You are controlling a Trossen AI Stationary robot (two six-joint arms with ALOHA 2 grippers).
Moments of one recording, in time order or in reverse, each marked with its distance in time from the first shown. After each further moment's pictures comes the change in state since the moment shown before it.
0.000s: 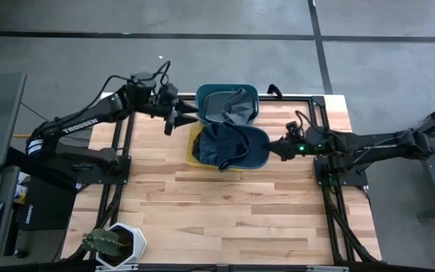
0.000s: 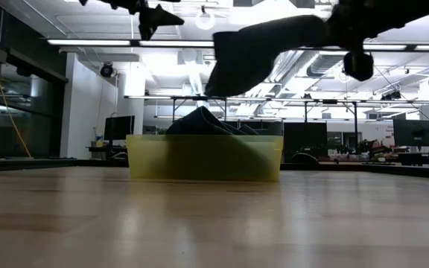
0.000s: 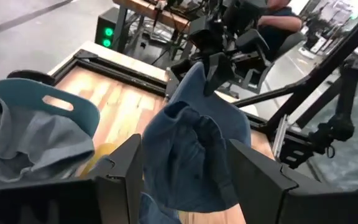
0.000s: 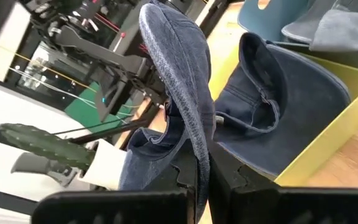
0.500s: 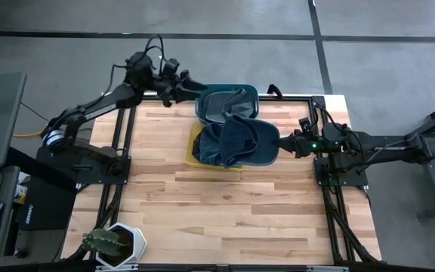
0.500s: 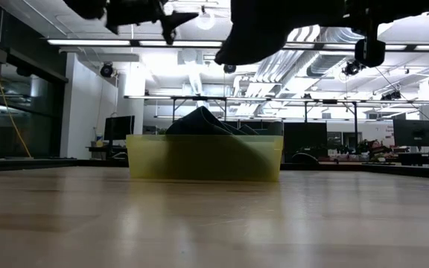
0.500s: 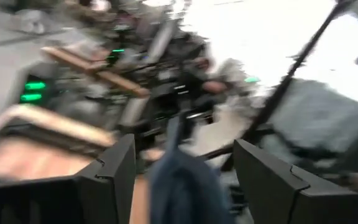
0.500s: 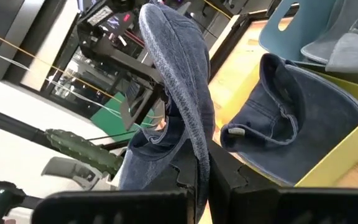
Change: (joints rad) left arm 0.235 0.229 0.002 0.713 0.461 -0.411; right arm -0.010 -0.160 0.002 -0.048 -0.024 -0.011
